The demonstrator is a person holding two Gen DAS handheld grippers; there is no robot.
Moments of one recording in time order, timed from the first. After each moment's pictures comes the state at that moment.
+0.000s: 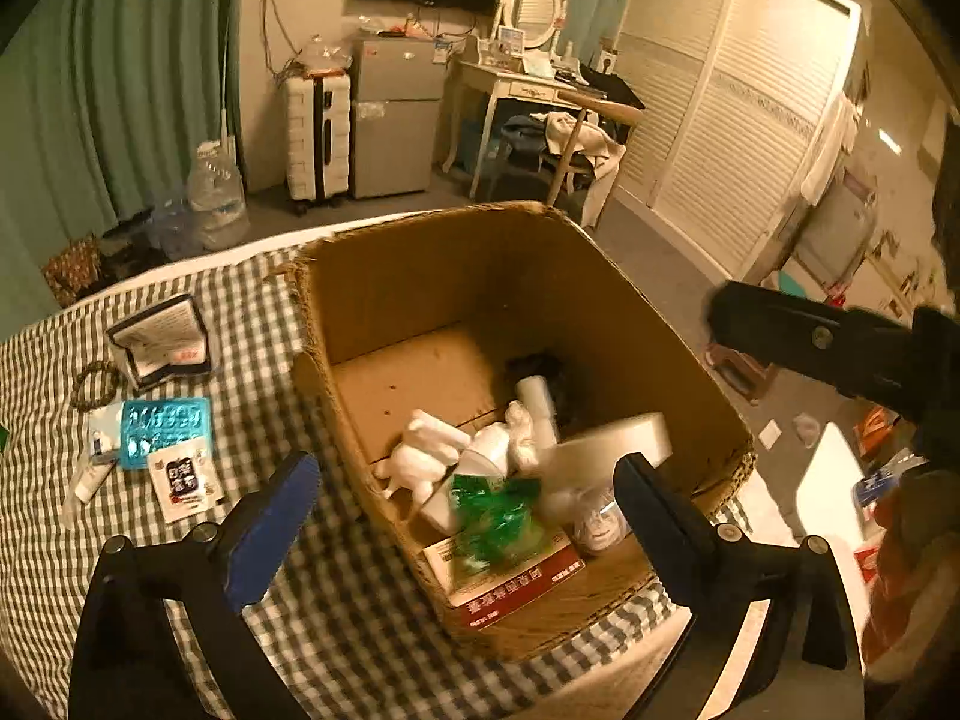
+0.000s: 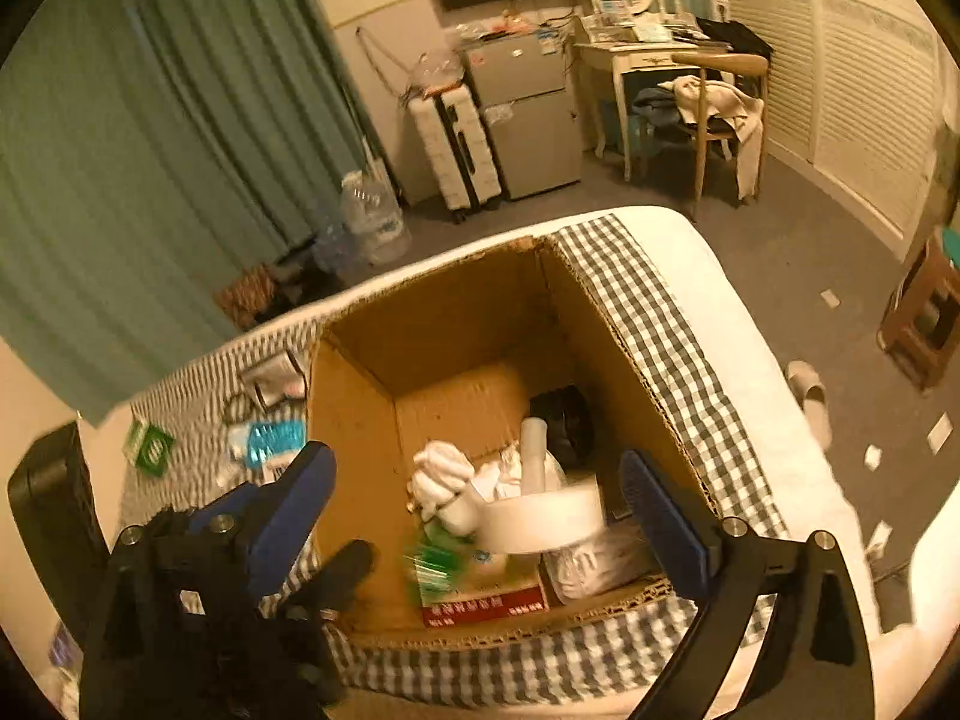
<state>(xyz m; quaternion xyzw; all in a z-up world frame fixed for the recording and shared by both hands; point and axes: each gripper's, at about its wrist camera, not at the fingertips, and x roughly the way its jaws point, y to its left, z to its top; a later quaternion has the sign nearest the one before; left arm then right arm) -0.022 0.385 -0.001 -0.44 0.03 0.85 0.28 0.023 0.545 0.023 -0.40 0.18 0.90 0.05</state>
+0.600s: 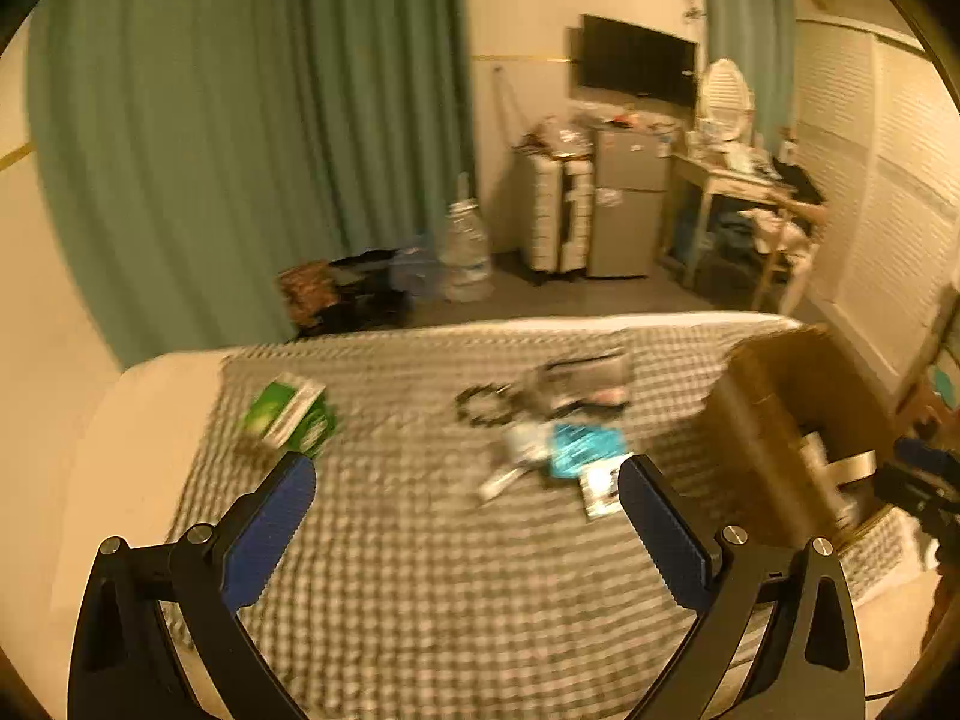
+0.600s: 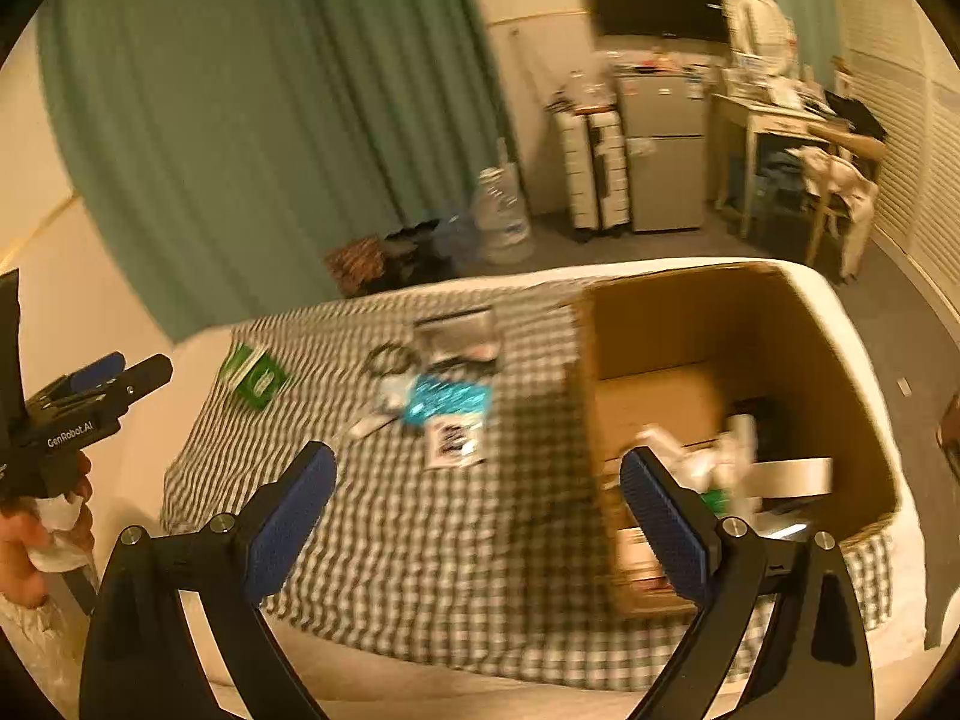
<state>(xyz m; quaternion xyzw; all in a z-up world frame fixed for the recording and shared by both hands) 0.001 0.081 0.063 -0.34 0.05 0.94 0.04 0.038 0.343 0.040 -0.37 0.09 0.92 -0.07</state>
